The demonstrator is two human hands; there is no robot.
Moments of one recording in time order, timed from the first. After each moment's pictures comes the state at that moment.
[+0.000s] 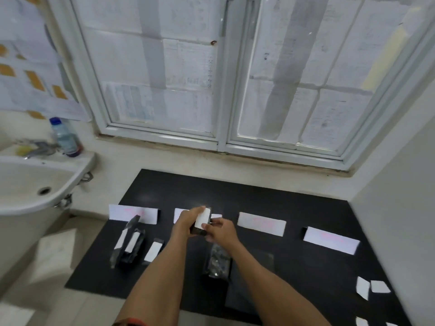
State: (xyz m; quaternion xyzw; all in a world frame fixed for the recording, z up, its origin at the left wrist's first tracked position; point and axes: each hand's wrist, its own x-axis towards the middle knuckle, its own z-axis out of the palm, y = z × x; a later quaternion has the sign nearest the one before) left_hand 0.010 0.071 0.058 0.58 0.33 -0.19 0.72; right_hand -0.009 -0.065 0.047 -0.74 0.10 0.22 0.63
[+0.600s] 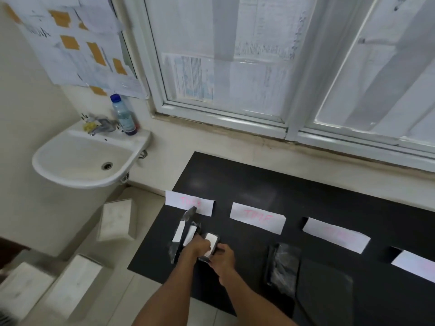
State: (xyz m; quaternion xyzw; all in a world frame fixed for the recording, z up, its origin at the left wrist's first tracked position) left_hand -0.029 0.225 -0.048 0.72 0.39 -0.27 0.50; right_hand -0.038 0.122 -0.112 -0.70 0.24 0.33 0.59
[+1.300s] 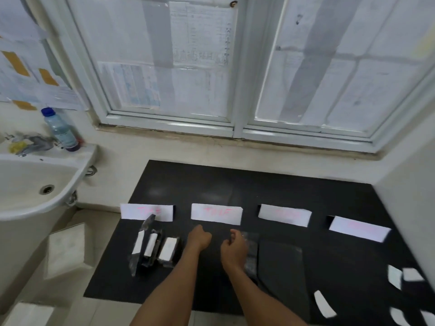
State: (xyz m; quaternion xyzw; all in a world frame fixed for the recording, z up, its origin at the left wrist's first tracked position) left_hand -0.005 0.111 0.006 0.83 0.25 -0.25 0.43; right_hand -0.028 0.002 -0.033 -0.84 0.25 0.05 0.48
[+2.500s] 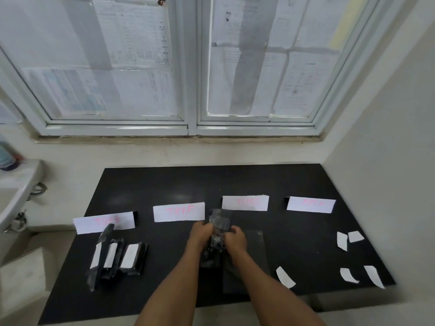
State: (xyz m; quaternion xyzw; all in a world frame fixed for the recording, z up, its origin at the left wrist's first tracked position) left_hand 0.009 -0.003 -0.012 0.71 0.25 -0.28 0.60; right_hand -0.028 -0.115 -0.009 -0.76 0.34 0.13 0.54
